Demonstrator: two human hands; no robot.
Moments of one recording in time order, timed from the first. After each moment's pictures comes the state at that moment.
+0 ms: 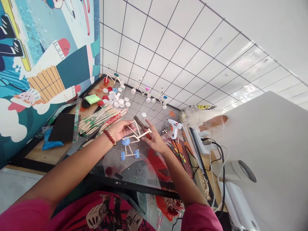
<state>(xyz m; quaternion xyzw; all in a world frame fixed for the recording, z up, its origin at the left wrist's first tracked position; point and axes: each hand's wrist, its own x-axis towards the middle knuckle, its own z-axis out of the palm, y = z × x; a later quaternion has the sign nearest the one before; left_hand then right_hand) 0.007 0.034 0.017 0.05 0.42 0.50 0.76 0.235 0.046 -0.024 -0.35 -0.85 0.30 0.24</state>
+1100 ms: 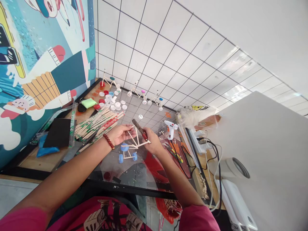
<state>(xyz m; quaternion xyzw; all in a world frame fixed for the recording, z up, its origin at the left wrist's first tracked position) 0.012 0.033 0.001 0.13 0.38 0.47 0.79 0.226 0.038 -0.013 -0.50 -0.83 0.17 0.17</state>
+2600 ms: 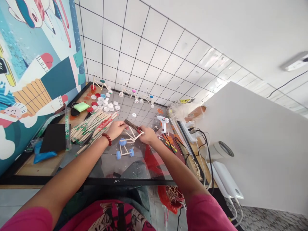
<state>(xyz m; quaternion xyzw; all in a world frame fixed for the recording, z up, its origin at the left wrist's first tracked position) 0.006 0.052 -0.027 0.60 0.53 0.42 0.43 0.219 0.044 -0.004 -0.61 -0.79 0.05 -0.03</state>
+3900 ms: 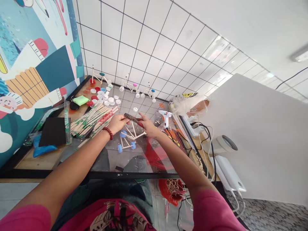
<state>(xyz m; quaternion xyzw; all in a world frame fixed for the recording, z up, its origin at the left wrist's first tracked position) 0.007 0.054 -0.037 0.59 0.54 0.43 0.43 0.235 0.068 -0.024 -0.43 -0.87 0.19 0.12</state>
